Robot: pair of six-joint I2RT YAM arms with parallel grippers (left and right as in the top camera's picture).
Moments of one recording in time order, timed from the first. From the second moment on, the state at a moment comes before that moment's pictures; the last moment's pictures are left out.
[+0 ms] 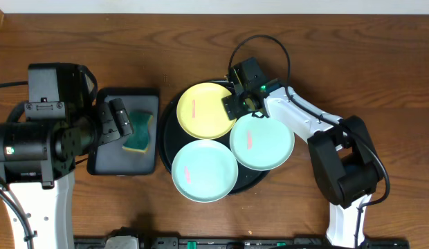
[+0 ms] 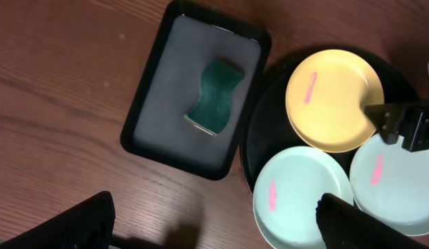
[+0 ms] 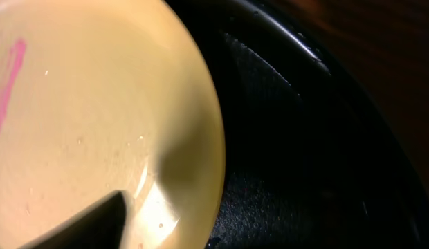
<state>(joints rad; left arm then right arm) 0.02 1.24 1.71 -1.56 -0.06 -0.30 0.51 2.07 1.41 -0.48 -0.10 0.11</state>
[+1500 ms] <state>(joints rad) 0.02 1.24 1.71 -1.56 -0.06 -0.30 0.51 2.07 1.41 -0.48 -0.09 0.12</state>
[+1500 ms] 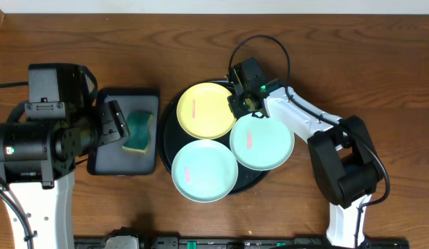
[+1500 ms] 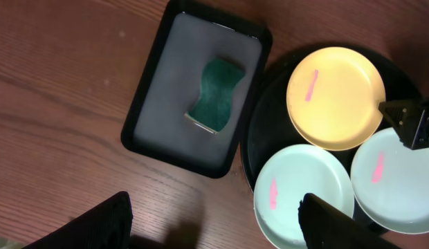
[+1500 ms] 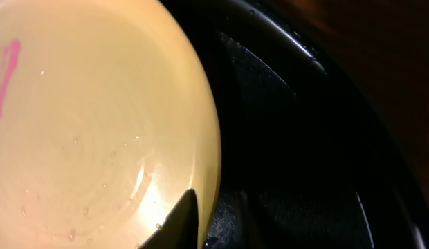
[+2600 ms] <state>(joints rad) 0.02 1.26 1.71 -1.58 -0.06 -0.30 0.51 2.07 1.41 -0.46 -0.09 0.15</state>
